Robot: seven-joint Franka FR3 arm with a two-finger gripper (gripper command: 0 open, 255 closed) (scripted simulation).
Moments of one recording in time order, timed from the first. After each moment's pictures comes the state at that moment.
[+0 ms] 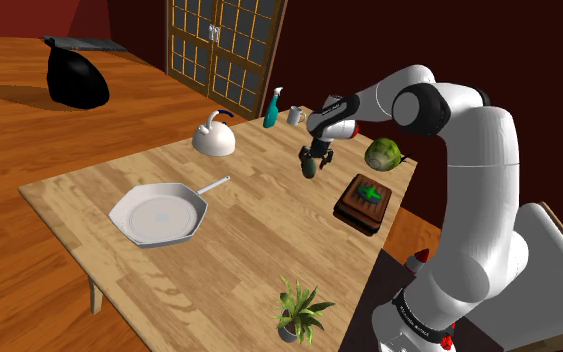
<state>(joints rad) -0.23 0.63 -0.23 -1.74 0.13 2.39 0.06</state>
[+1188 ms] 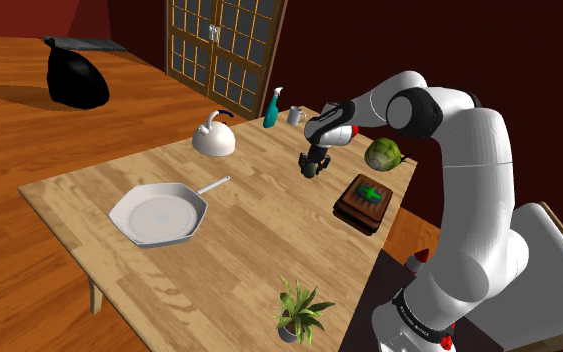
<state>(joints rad) -0.24 0.68 -0.22 -1.74 0.14 2.44 0.06</state>
